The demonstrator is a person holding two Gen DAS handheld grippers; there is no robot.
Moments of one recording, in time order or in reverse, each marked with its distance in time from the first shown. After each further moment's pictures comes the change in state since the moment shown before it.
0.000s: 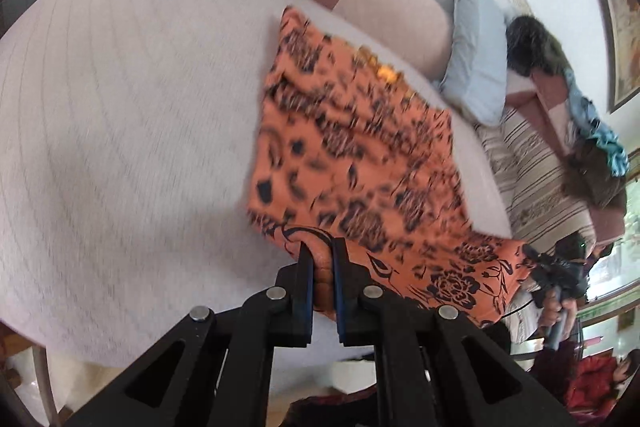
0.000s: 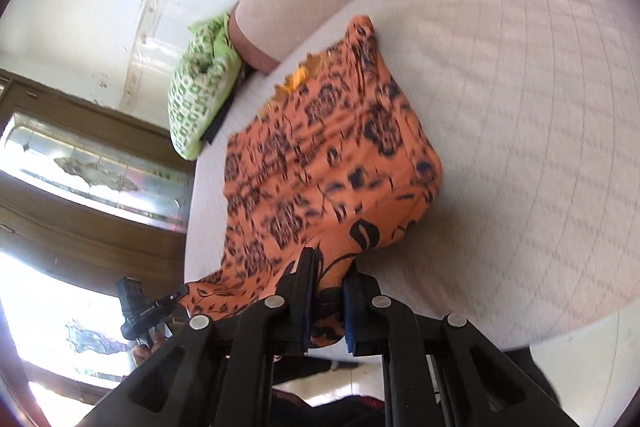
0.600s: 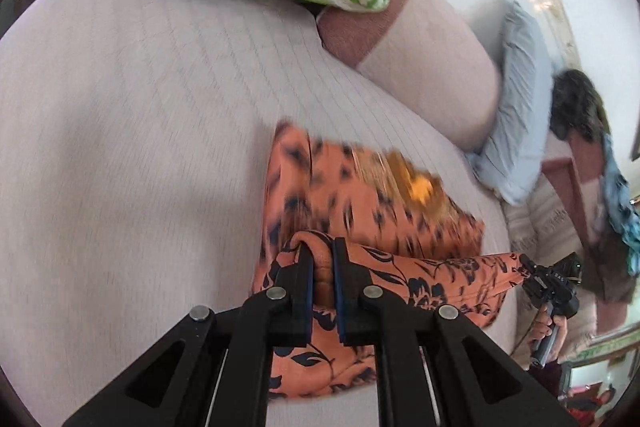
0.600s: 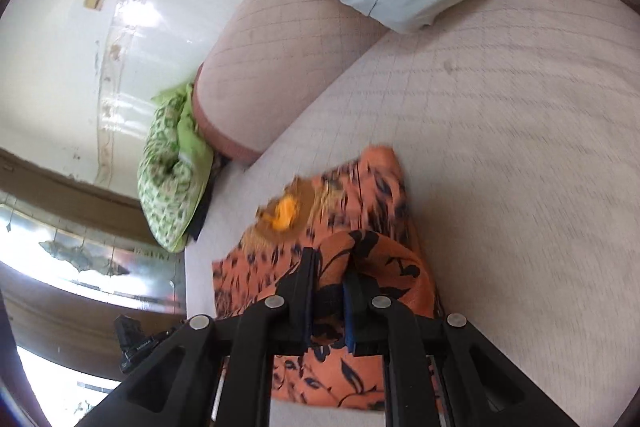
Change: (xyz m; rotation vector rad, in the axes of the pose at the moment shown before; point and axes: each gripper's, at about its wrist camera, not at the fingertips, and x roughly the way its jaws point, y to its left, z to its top) left arm 0.115 0.009 0.241 -0.071 0.001 0.057; right arm 0.122 -0.011 0.242 0.104 -0.112 -0.034
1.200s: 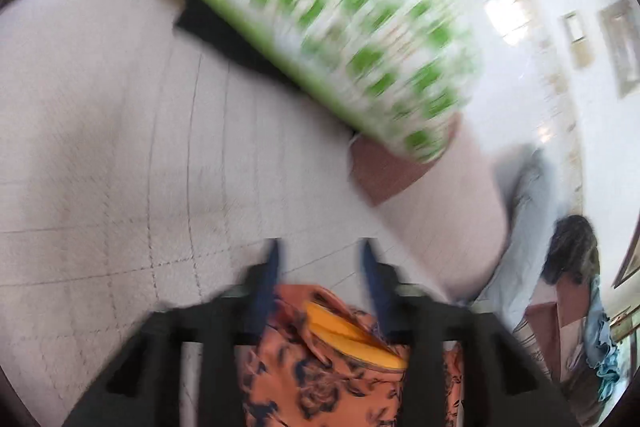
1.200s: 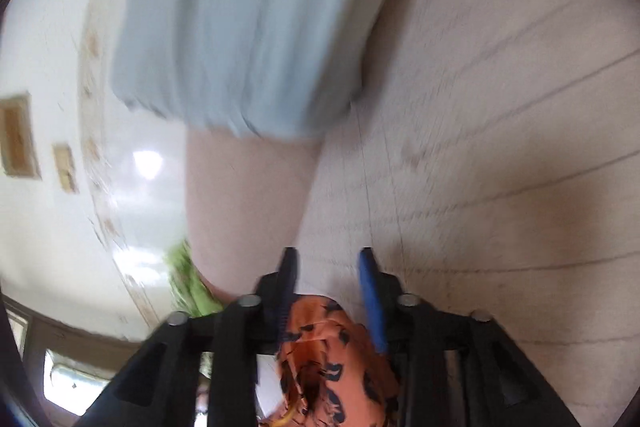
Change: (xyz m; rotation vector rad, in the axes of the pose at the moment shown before) left arm 0.008 0.040 0.036 -0.261 -0.417 -0.078; right arm 0.035 -0.099 0.058 0.390 -0.358 0.179
